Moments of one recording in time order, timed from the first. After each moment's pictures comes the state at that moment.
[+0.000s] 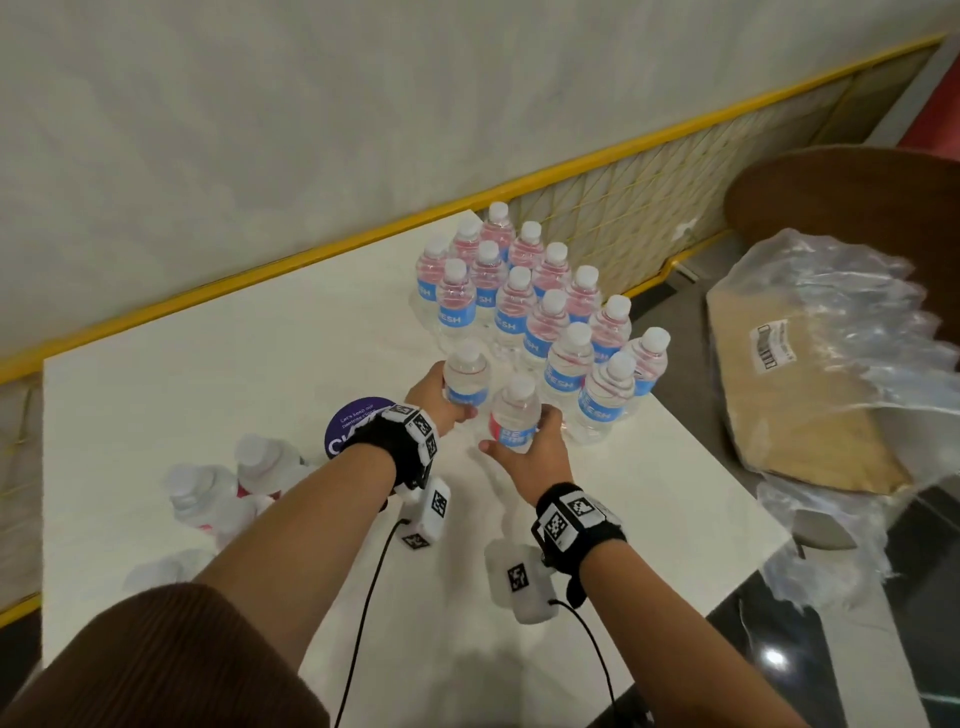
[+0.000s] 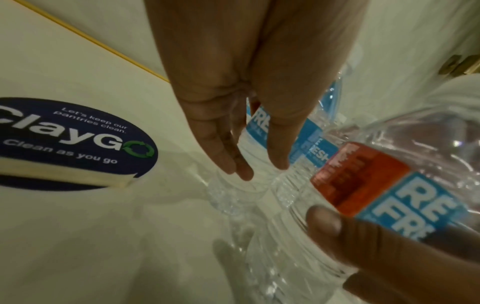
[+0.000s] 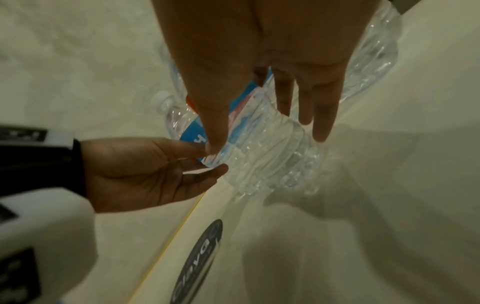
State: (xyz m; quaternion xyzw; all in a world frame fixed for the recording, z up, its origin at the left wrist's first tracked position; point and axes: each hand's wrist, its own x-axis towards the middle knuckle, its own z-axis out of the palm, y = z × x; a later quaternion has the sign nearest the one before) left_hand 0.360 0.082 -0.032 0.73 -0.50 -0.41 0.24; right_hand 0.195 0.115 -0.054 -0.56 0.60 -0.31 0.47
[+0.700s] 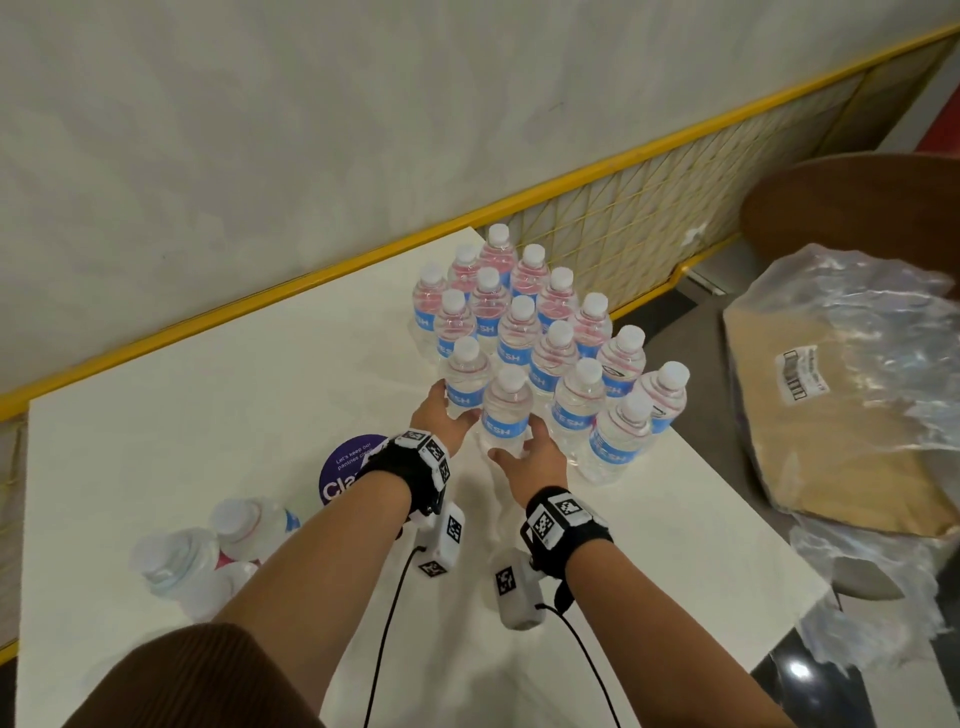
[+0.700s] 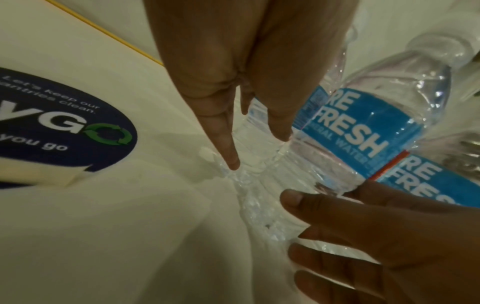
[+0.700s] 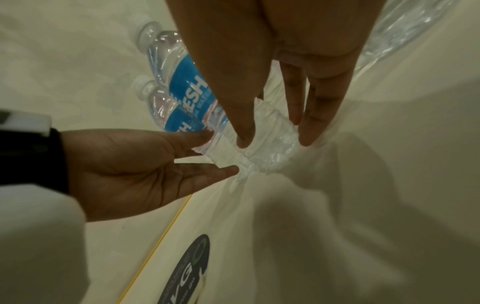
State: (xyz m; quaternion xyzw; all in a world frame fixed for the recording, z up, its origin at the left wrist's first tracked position) left_hand 0.355 0.045 -0.049 0.76 -0.43 -0.38 0.29; right_hand 0.217 0.061 -0.073 -0.54 0.66 -0.25 0.46
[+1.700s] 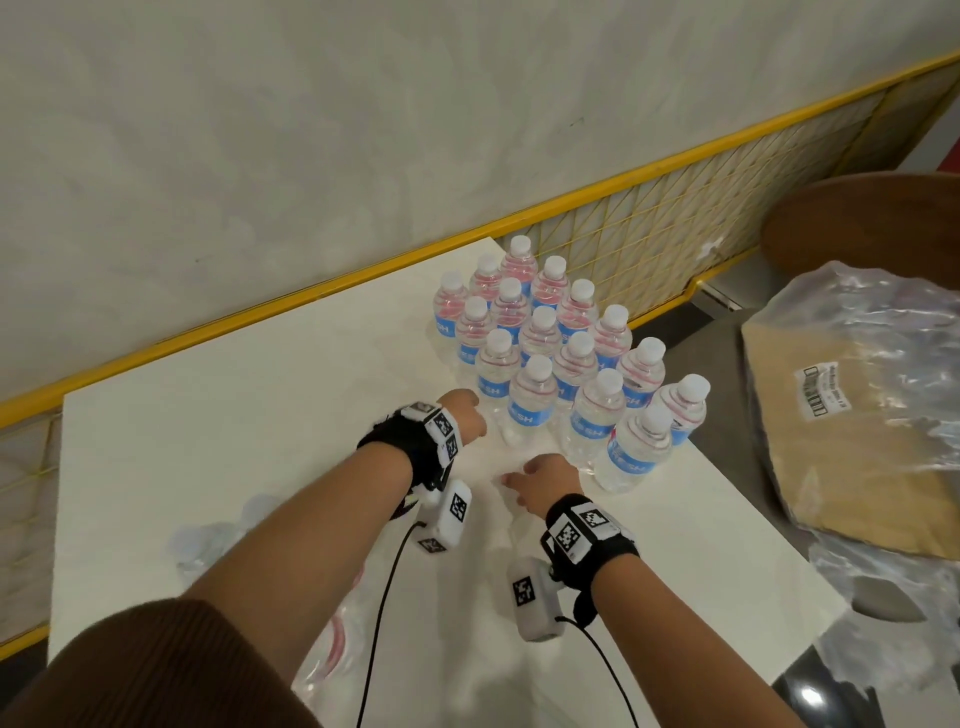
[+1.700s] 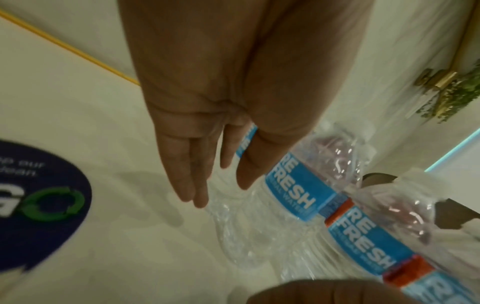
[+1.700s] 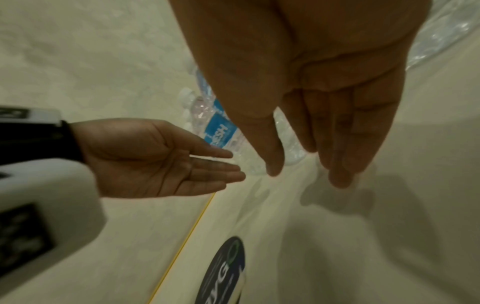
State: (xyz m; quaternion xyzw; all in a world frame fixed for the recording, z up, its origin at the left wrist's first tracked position) left_hand 0.360 0.034 0.012 0.76 -0.51 -0.41 0.03; right_hand 0.221 0.060 -0.061 -0.54 0.68 -0.07 0.49
